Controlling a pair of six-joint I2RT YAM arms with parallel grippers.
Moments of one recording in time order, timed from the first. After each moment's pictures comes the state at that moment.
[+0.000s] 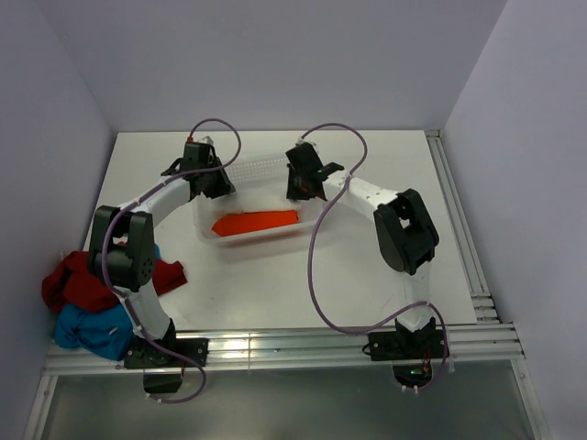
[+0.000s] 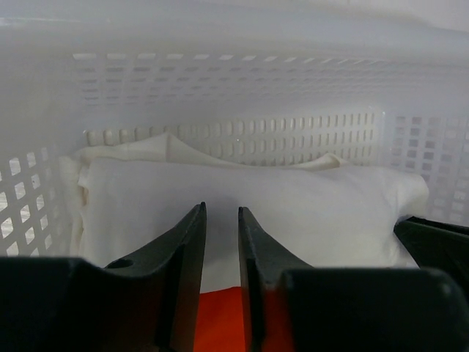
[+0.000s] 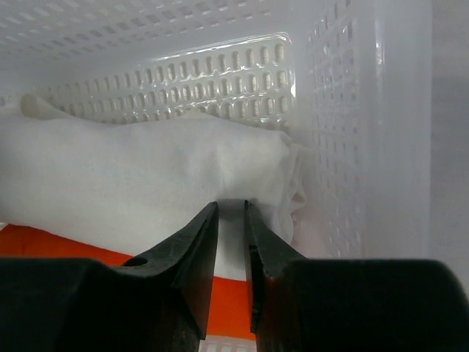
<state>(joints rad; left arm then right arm) -0.23 1.80 1.26 -0.25 0.12 -0.57 0.58 2.01 1.54 -0.39 0.12 0.58</state>
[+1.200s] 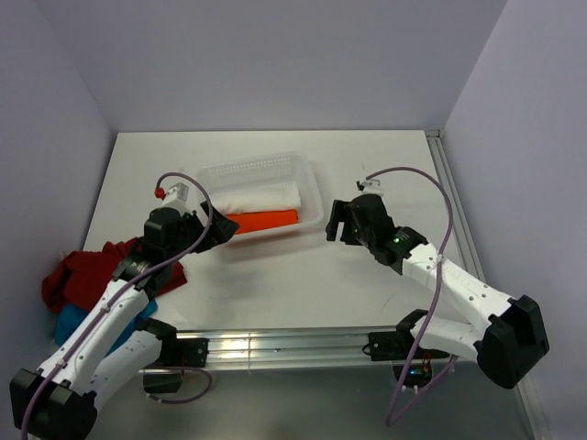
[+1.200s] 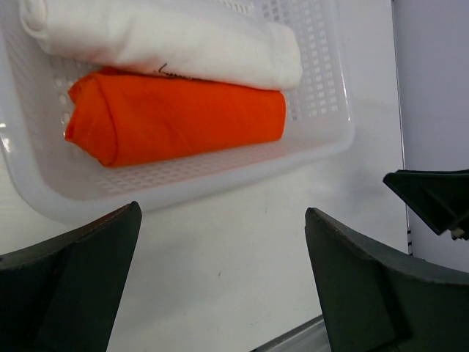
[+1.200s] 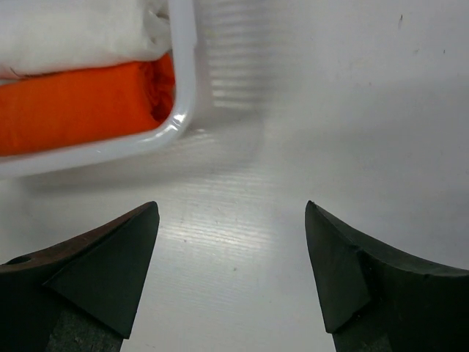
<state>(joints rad) -0.36 0.83 0.64 -0.27 0.10 -0.71 0.58 1.08 0.78 -0.37 0.23 0.57</state>
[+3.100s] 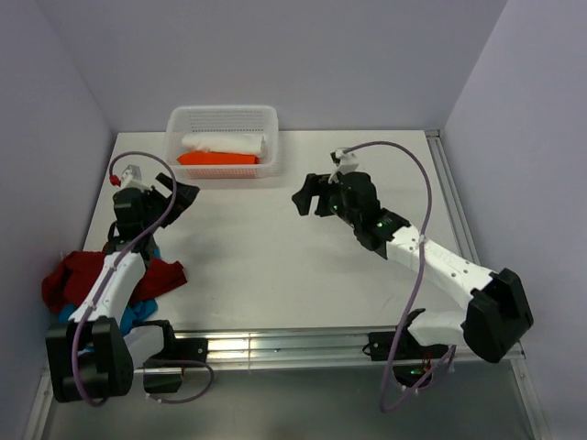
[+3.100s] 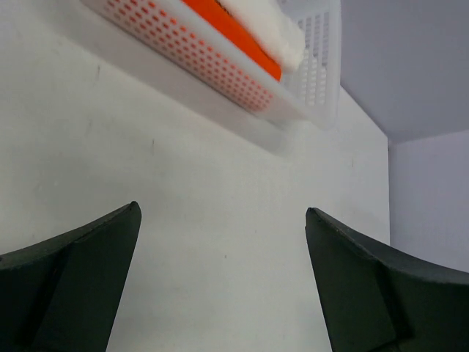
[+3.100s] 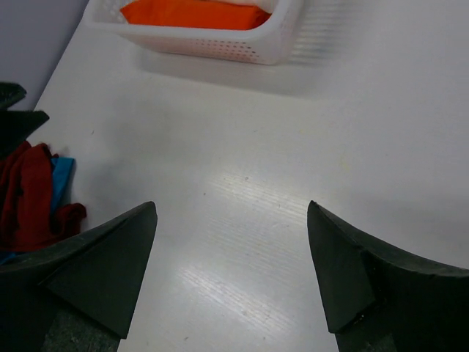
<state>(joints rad) 0.08 1.12 0.64 0.13 0.25 -0.75 0.62 1.28 0.92 0.02 0.05 0.45</state>
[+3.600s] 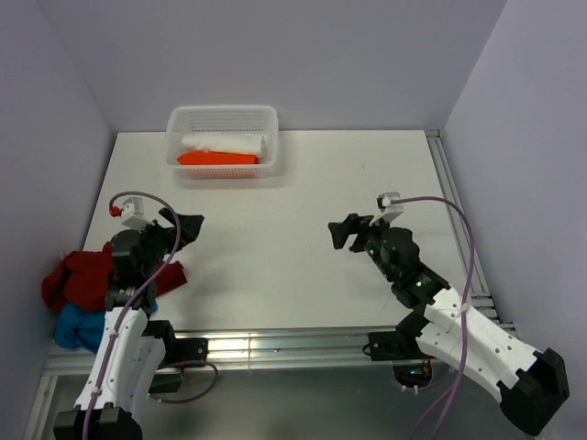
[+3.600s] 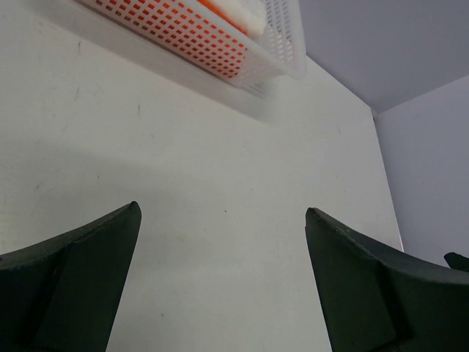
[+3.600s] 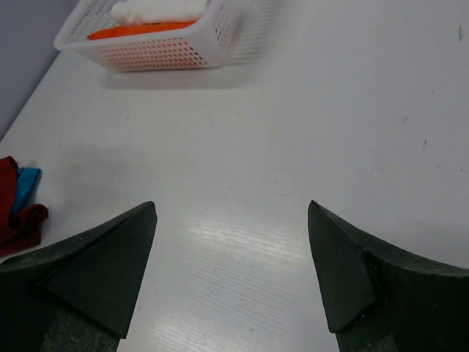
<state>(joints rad) 0.05 0.64 0.38 0.04 0.30 -0.68 0.62 0.73 0.47 0.06 0.22 0.43</state>
